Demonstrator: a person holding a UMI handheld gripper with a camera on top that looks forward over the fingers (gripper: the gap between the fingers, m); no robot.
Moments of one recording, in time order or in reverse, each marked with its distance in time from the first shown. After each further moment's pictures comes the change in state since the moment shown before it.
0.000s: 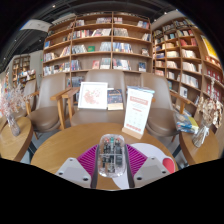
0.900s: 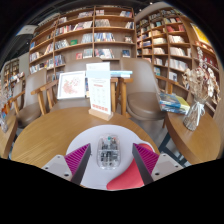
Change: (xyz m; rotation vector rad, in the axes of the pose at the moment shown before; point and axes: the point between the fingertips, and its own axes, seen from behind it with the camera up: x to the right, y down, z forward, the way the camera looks) arm 0.134 0.084 0.035 -0.088 0.084 0.091
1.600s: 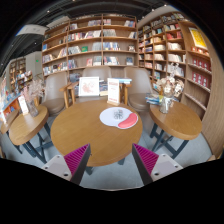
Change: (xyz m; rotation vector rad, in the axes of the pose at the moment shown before) arm -0.034 0.093 -0.377 0.014 -0.040 -0.028
